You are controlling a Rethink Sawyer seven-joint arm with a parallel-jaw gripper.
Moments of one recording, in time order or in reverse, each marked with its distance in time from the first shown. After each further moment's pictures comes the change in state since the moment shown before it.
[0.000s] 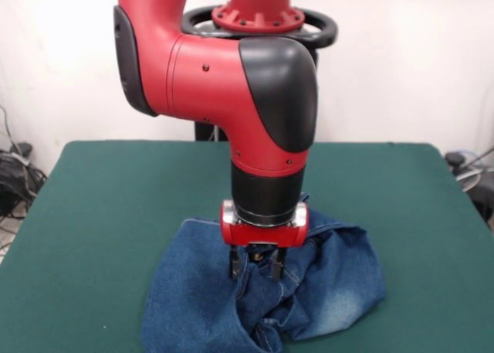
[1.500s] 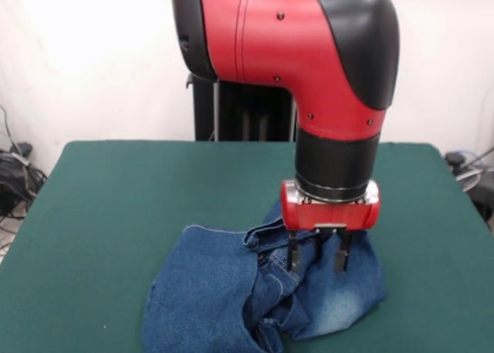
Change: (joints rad) arm 0.101 -0.088 -0.004 0.001 0.064 0.000 0.000
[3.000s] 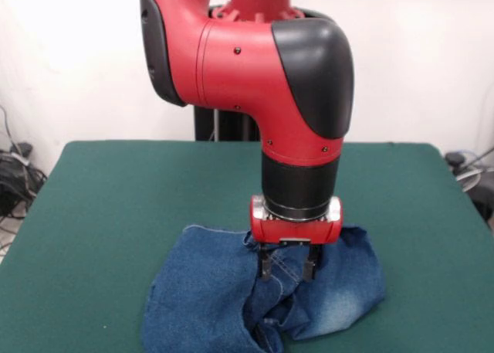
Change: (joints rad) arm -0.052 0.060 0.000 -0.001 0.005 0.000 0.000
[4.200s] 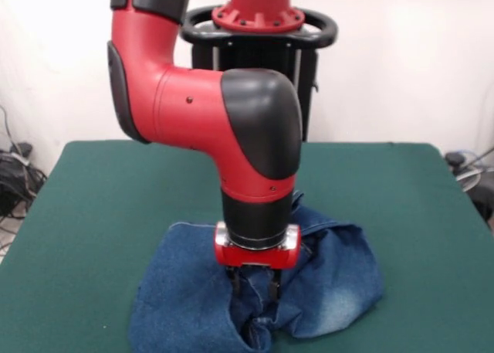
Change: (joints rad) arm -0.083 0.096 0.020 -0.025 0.001 -0.034 0.000
